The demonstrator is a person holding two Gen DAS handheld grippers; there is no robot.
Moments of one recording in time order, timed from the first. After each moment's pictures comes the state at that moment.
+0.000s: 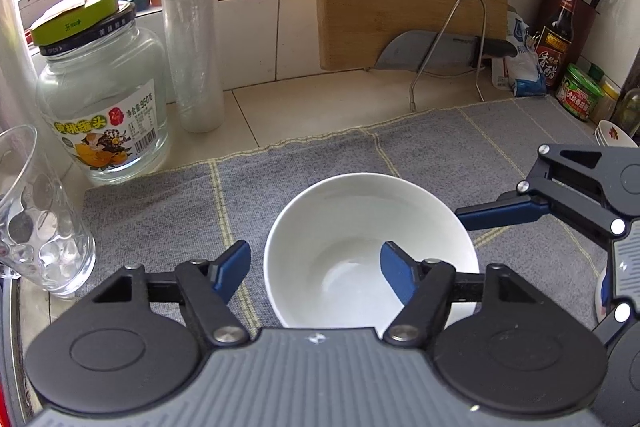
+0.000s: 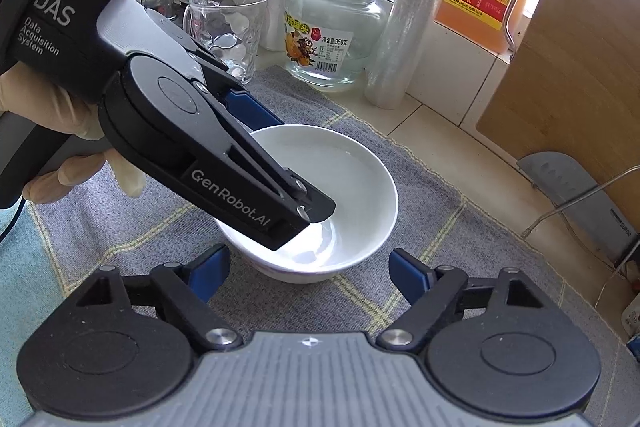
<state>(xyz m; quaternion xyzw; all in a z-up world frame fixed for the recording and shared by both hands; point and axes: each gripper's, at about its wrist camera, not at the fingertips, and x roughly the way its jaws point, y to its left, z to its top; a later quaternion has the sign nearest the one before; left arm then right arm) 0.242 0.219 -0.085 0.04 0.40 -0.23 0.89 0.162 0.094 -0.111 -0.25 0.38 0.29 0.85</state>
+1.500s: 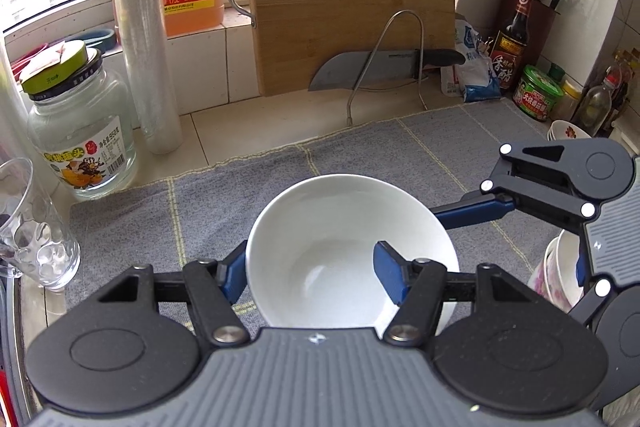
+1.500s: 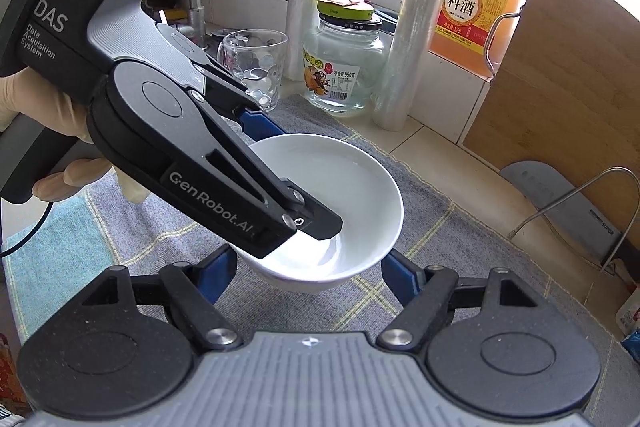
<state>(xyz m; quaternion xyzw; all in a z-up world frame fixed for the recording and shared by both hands) 0.196 0.189 -0.041 0.04 0.39 -0.25 0.89 0.131 0.051 -0.071 -0.22 0.35 0.33 0.85</state>
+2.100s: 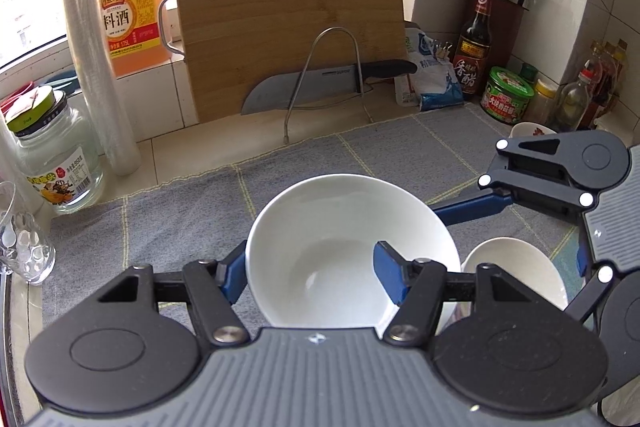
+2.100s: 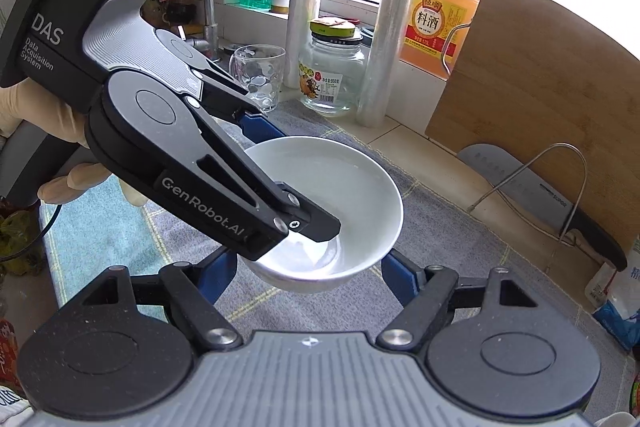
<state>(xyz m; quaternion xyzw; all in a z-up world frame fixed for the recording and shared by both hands) 0.138 0.113 -0.010 0.06 0.37 -0.24 0.90 0.082 -0.029 -0.036 -0.21 0.33 0.35 0.85</state>
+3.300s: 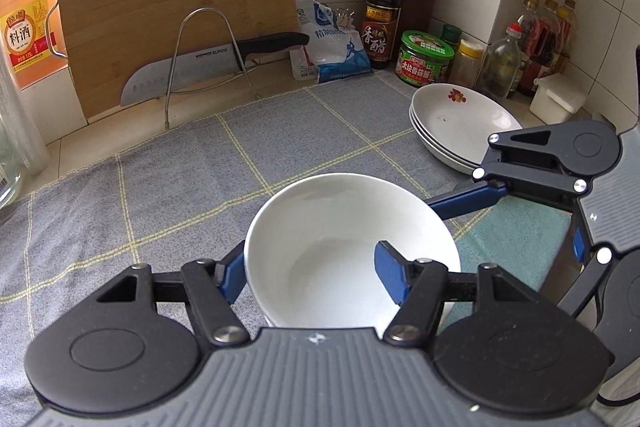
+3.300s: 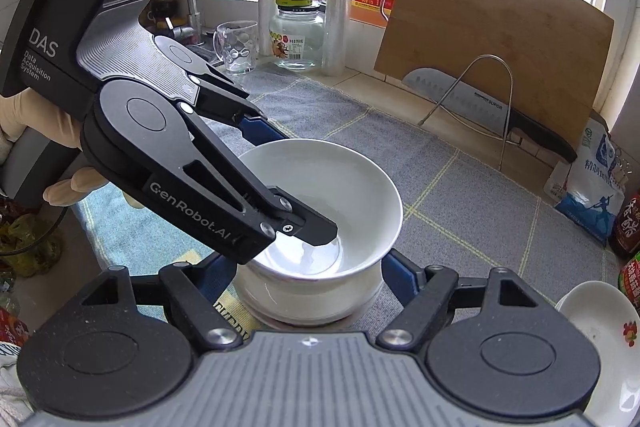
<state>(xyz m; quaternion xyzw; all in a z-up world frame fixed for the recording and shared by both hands) 0.076 0.009 -0.018 0.08 0.38 -0.29 0.87 0.017 -0.135 -0.037 -0.18 0.36 0.32 0.86</state>
